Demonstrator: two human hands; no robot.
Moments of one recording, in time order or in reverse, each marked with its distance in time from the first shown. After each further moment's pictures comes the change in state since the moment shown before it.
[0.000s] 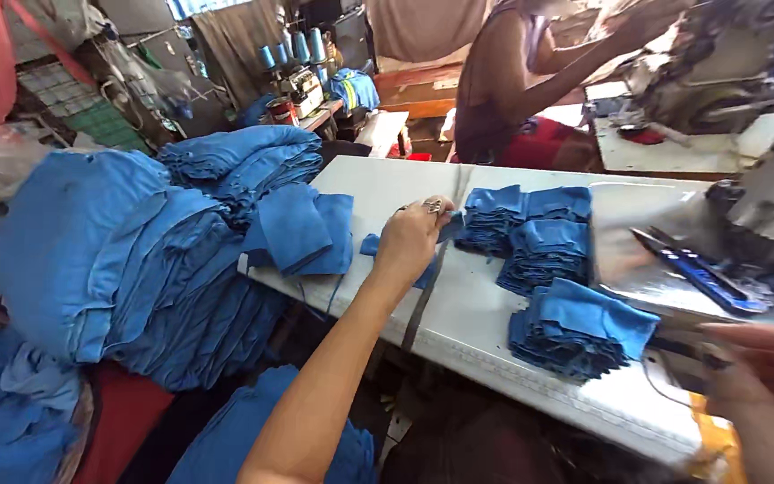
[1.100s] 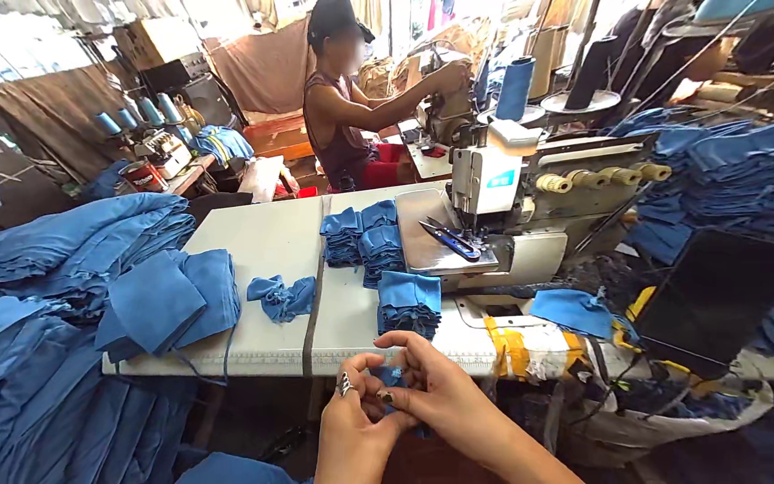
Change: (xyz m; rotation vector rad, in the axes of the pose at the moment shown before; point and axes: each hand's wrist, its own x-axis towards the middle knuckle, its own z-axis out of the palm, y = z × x) left_hand -0.163 0.126 0.028 -0.685 -0.151 -0.475; right_hand -0.038 -0.014 0.054 0.392 -0.447 0.315
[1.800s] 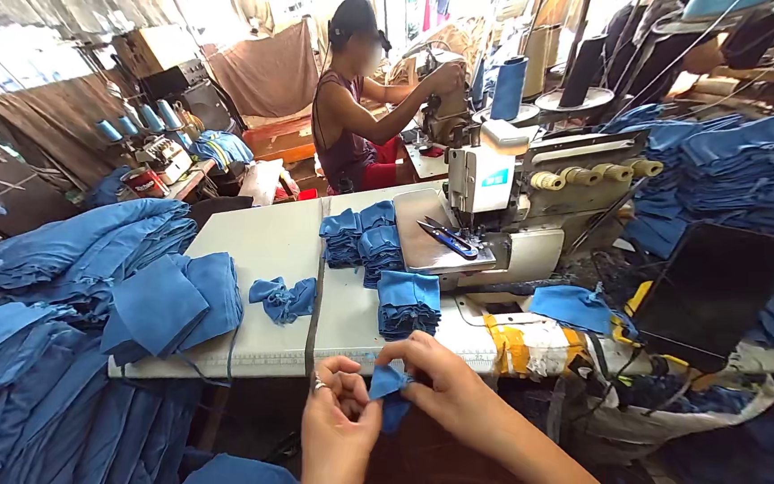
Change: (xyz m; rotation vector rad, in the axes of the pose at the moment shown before) left_hand -0.001 0.003 -0.012 0.021 0.117 0.037; right_hand 0.000 0.012 -0.009 -0.281 0.028 -0.230
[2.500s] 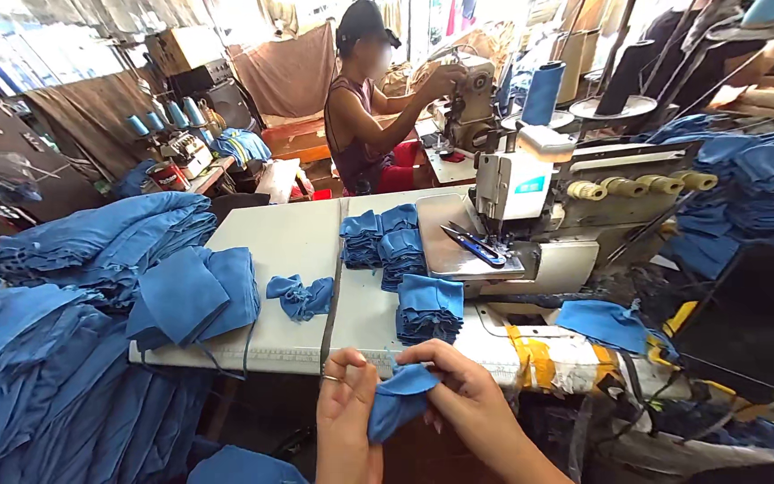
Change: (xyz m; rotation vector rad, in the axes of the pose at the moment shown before) left_hand 0.004 0.008 0.008 -0.836 0.072 -0.070; right_hand 0.000 -0.004 0.025 0.350 0.237 -0.020
